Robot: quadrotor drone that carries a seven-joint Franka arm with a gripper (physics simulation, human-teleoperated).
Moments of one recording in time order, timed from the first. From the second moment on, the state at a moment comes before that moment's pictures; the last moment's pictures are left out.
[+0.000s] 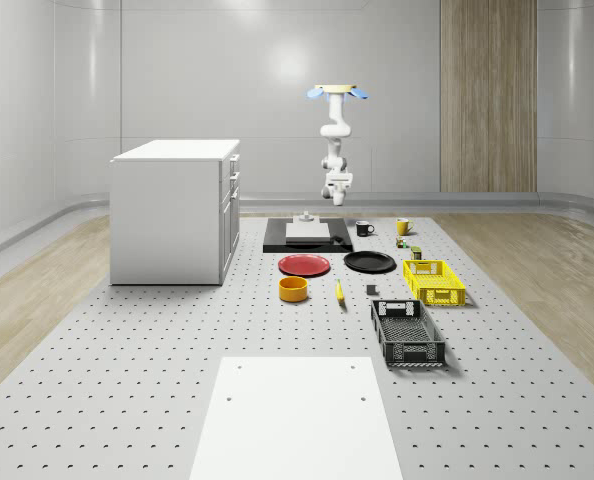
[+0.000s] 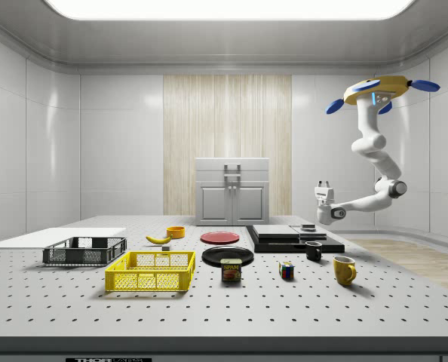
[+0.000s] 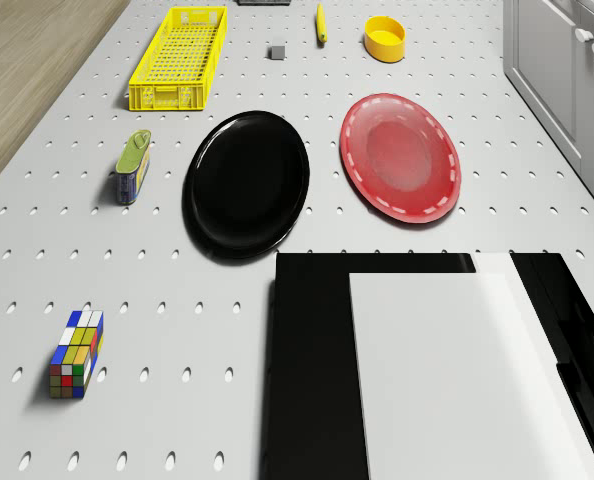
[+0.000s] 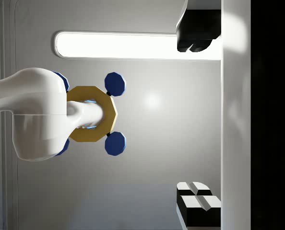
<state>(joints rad) -0.01 -0.71 0.01 -2.05 0.00 1.38 0.78</state>
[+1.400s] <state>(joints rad) -0.20 -0.78 0.57 -2.31 -0.83 1.42 0.92</state>
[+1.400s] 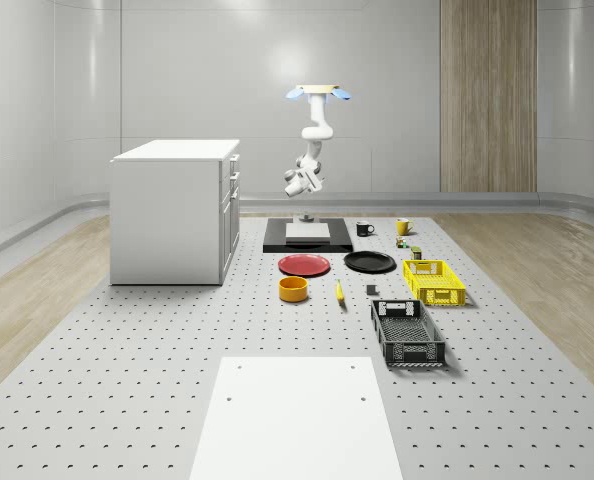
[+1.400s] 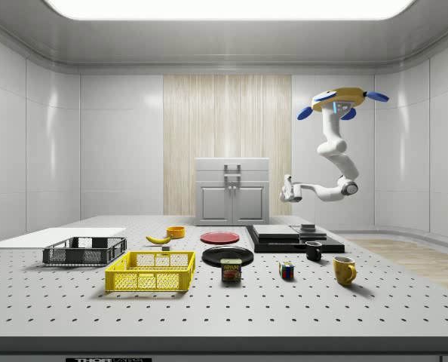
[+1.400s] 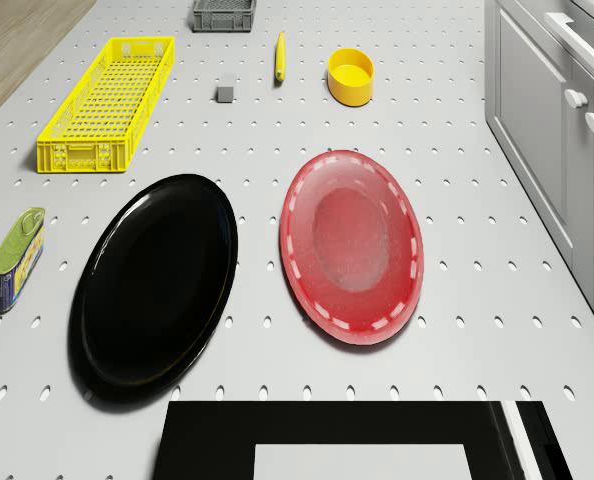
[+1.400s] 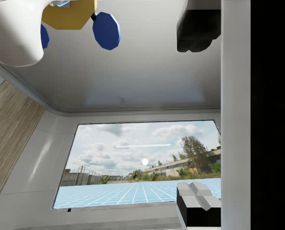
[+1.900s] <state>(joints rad) -0.67 -0.92 1.07 -2.82 -1.78 1.29 1.32</state>
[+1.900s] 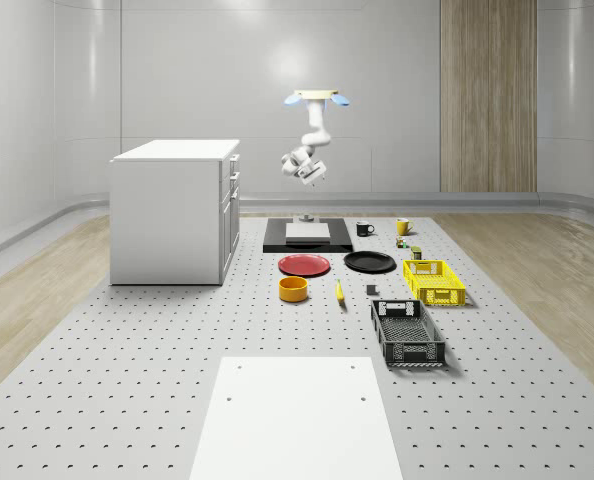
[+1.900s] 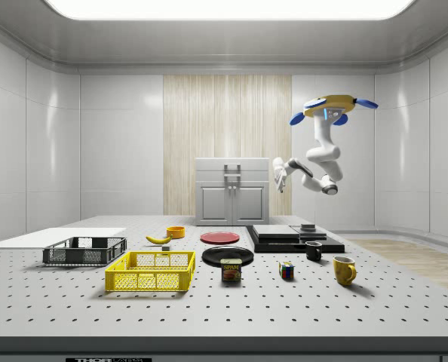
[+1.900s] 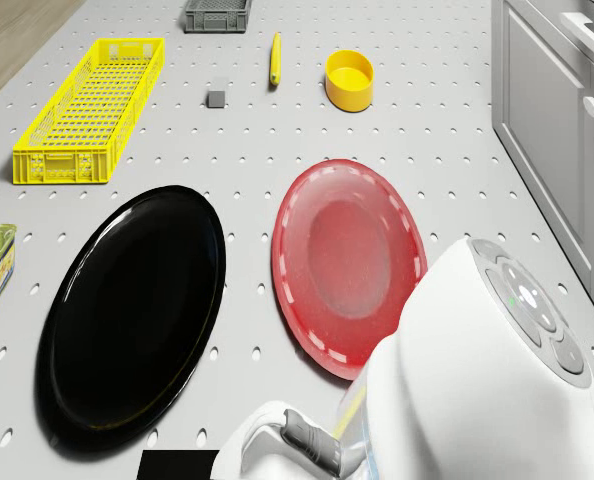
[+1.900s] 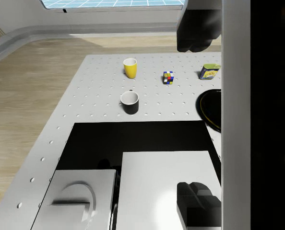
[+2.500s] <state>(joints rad) -0.99 -1.03 1.23 -2.90 -1.98 1.17 1.53</state>
